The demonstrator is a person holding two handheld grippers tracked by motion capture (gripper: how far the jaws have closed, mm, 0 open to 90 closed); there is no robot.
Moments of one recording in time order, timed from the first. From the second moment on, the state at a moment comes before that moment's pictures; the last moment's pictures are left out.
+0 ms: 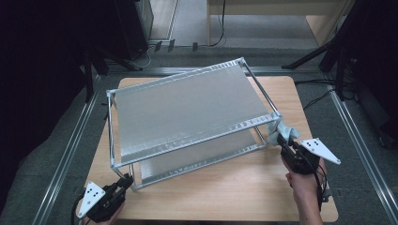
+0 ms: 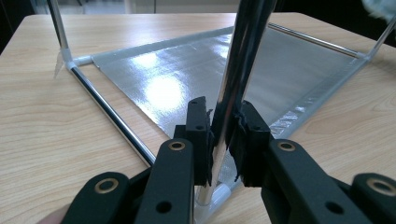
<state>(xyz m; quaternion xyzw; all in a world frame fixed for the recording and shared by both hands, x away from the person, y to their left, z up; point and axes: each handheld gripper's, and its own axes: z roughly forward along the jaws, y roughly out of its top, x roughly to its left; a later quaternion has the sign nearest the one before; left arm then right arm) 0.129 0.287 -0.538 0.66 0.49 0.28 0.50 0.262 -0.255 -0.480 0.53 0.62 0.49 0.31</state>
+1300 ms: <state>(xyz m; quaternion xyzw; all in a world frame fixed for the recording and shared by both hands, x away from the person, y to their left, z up) 0.128 0.284 -0.538 0.66 0.48 0.28 0.50 0.282 -0.200 -0.505 0.50 0.66 0.45 0.33</state>
